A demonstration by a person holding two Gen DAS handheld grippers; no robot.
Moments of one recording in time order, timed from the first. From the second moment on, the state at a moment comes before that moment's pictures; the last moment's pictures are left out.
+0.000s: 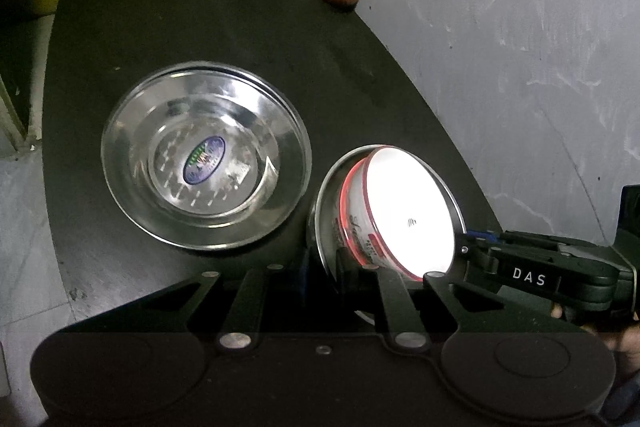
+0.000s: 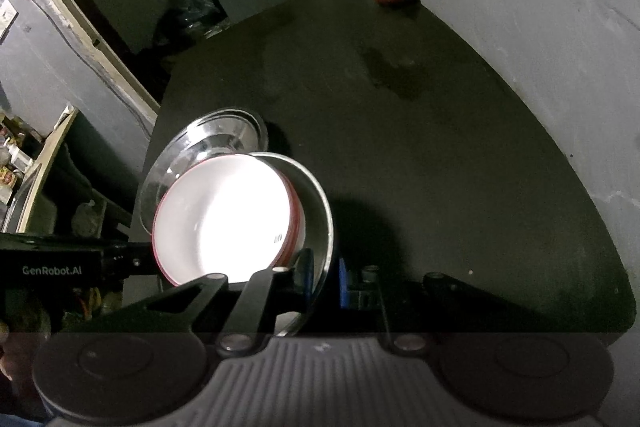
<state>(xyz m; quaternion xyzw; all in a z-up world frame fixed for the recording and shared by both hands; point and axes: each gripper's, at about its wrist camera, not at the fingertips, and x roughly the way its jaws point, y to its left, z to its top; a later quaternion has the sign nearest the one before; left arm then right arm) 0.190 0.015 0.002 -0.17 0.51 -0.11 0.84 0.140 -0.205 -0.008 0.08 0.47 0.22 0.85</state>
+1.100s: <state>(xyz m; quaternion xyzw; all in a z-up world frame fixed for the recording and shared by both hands) 0.200 0.075 0.016 -0.21 0.47 -0.03 0.85 0.187 -0.140 0.010 0.04 0.45 0.29 0.84</state>
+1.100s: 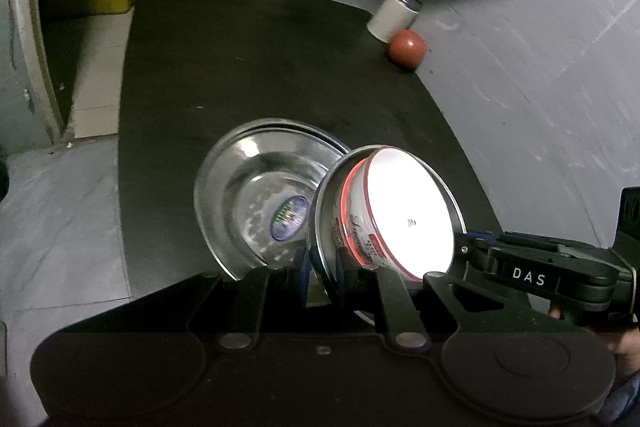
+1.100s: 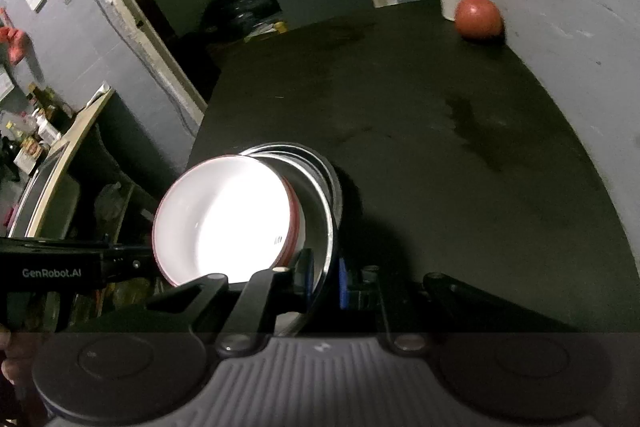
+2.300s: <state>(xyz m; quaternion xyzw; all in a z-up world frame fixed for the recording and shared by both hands) 0.206 0.105 0.003 -0.24 0.47 0.04 0.85 0.229 -0.082 0.003 -0.01 0.46 0.35 0.82</state>
